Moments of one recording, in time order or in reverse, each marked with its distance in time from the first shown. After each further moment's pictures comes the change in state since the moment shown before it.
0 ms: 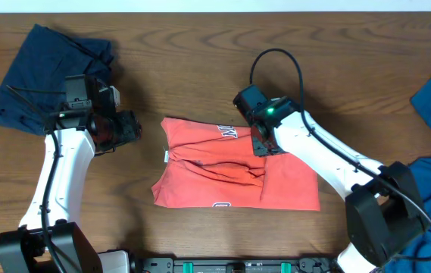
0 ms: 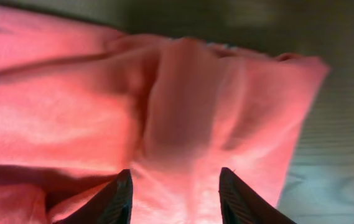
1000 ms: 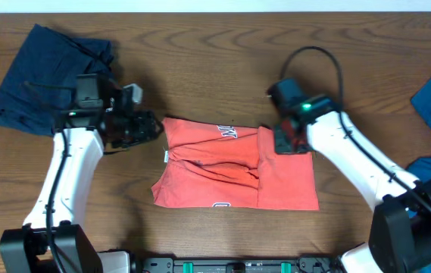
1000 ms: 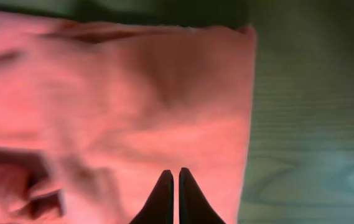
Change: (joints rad) left arm -0.091 0.000 0.000 0.005 0.254 0.055; right arm -0.200 -0.129 -0.113 0.038 -0.161 -0.060
